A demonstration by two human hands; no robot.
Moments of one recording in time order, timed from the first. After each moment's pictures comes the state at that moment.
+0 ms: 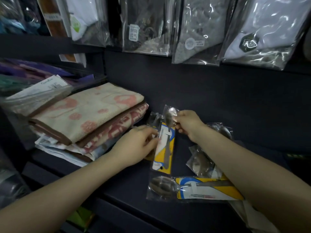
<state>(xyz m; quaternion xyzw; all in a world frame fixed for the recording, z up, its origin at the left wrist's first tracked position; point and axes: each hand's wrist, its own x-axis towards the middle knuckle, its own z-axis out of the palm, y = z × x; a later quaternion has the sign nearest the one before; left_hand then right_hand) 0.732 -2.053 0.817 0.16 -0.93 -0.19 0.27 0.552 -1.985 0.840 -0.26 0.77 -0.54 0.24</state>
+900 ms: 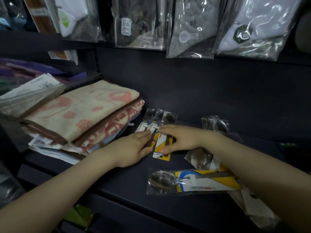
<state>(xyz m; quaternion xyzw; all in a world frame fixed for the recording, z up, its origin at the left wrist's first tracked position) 0.735 -2.068 0.808 0.12 -0.99 -0.07 -0.01 0.580 -1.944 0.847 -0.64 0.75 -0.02 0.15</state>
